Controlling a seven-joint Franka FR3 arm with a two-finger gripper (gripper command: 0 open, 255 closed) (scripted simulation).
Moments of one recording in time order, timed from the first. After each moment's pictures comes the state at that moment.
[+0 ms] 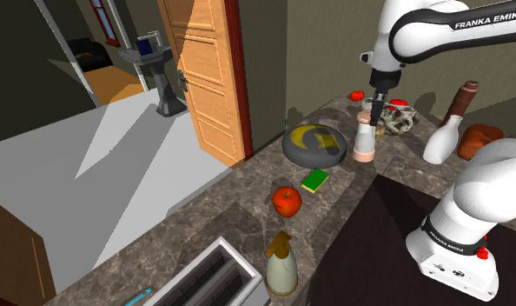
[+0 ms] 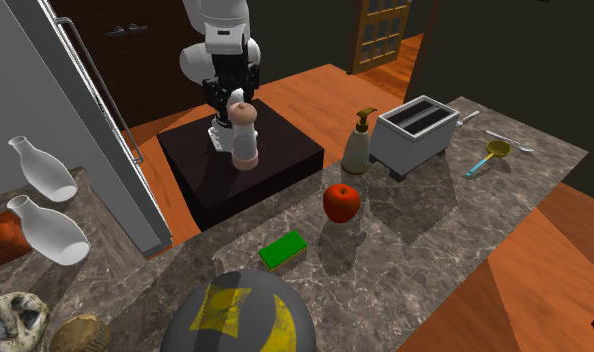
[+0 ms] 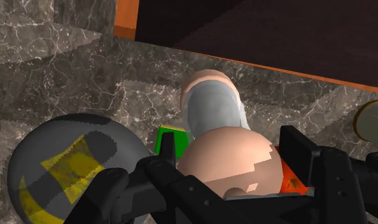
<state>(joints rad) -0.16 -0.75 -0.12 -2.58 -0.14 1.80 -0.44</state>
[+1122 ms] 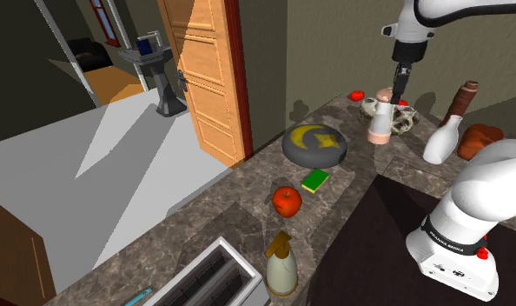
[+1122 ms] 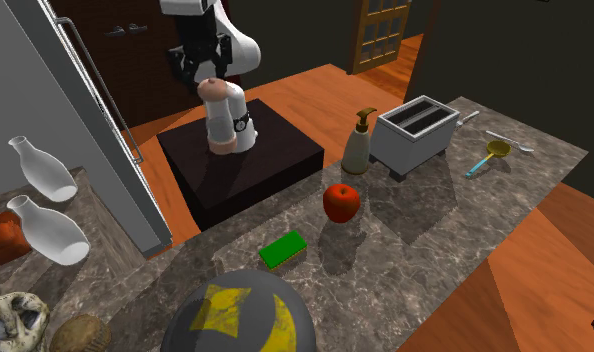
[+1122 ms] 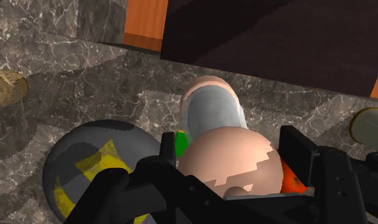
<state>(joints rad) -0.20 -0.79 -0.19 -2.43 -0.19 1.63 -0.55</state>
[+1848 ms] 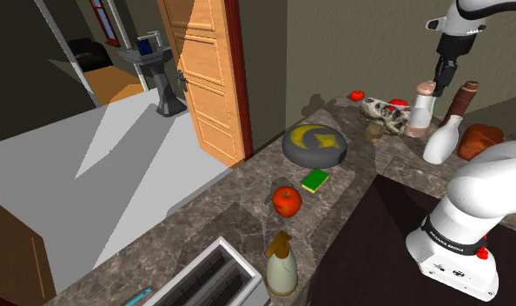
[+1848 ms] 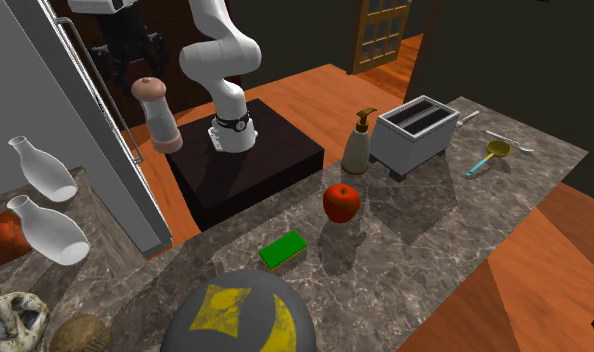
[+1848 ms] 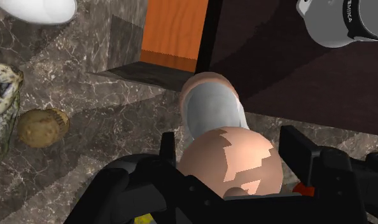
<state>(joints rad) -0.30 -0.84 -0.42 -2.40 -0.37 1.60 -0.81</state>
